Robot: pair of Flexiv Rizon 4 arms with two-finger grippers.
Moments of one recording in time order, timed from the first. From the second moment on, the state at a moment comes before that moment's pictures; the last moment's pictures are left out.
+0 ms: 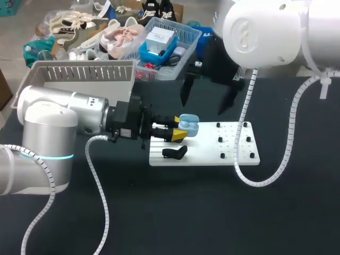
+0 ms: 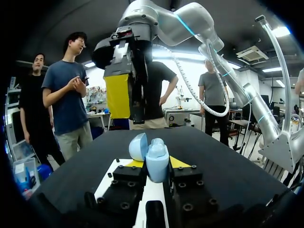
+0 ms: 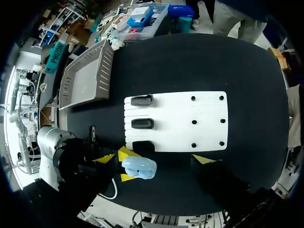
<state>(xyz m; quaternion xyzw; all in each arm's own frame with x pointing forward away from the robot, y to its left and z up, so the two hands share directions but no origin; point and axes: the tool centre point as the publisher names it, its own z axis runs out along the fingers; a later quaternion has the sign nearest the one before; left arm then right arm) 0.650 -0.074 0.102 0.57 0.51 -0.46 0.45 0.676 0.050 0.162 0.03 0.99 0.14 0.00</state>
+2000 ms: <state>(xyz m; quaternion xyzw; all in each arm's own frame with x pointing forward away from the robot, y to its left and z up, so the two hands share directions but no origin) 0.692 -0.012 0.149 0.54 0.54 -0.41 0.49 0.664 -0.016 0.149 0.09 0.98 0.19 0.06</state>
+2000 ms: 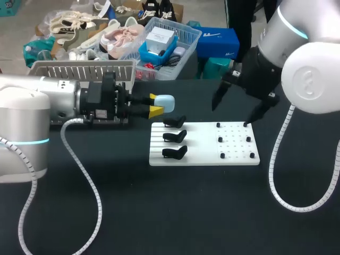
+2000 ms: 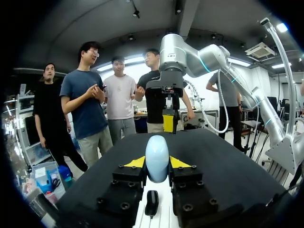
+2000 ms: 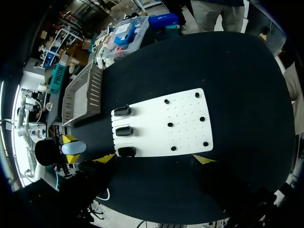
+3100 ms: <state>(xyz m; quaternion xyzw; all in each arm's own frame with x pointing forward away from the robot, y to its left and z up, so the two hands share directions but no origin) 0.797 0.173 0.122 0.34 0.77 -0.24 0.48 0.664 -0.015 0.149 0.09 0.98 0.18 0.08</state>
